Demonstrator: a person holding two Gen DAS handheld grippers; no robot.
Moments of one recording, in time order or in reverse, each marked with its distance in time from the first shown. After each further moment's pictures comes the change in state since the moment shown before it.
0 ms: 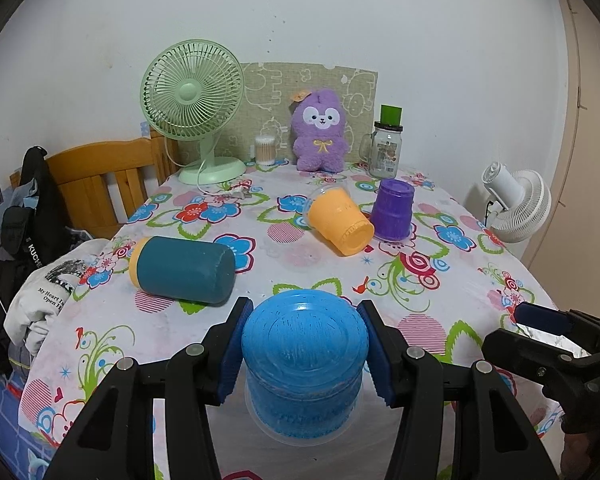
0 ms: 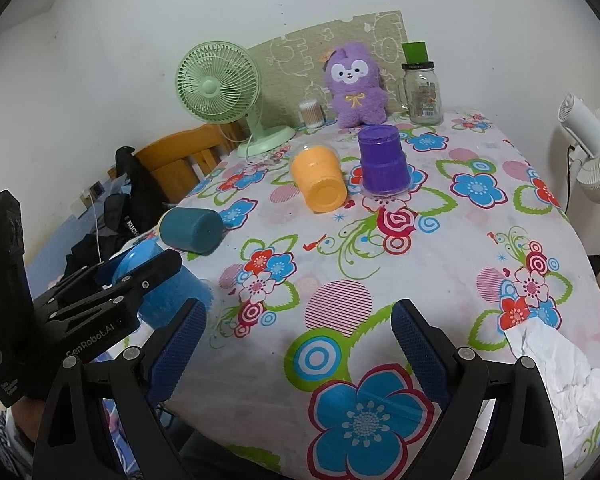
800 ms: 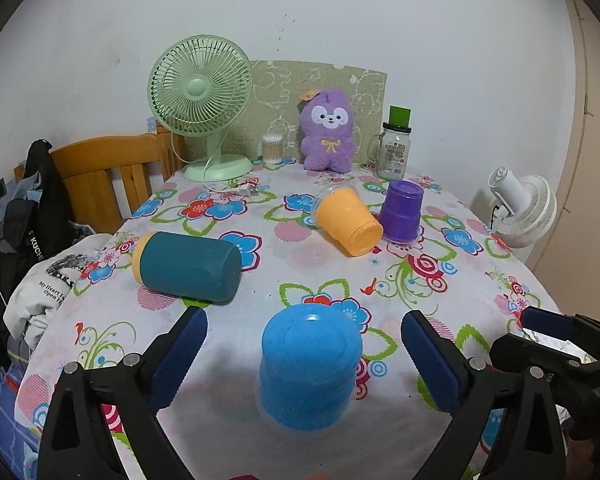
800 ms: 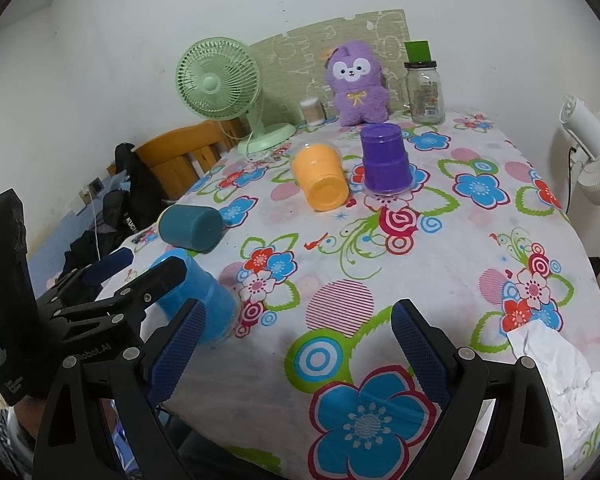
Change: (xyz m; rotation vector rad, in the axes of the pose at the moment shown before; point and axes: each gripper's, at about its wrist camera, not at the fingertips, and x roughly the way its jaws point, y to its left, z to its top) left arm 0.004 0.005 0.000 -0.024 0.000 0.014; right arm 0.002 0.002 0.001 -0.010 0.010 -0.002
